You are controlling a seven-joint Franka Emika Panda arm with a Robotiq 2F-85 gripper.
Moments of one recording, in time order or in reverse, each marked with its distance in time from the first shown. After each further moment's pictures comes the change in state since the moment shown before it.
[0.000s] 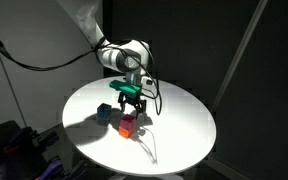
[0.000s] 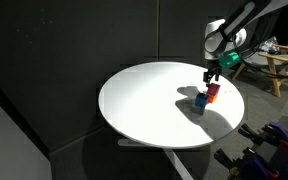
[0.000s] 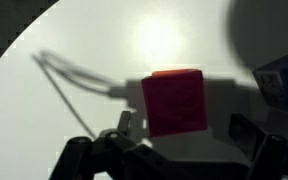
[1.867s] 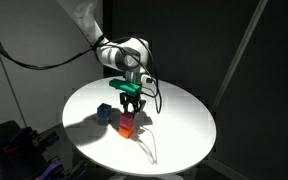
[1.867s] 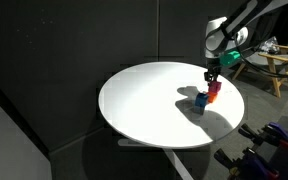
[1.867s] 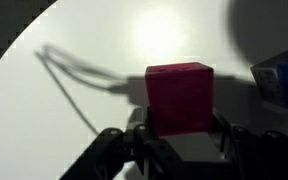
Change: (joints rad) arm 0.001 -0.021 0.000 -0.014 0.000 0.014 0.000
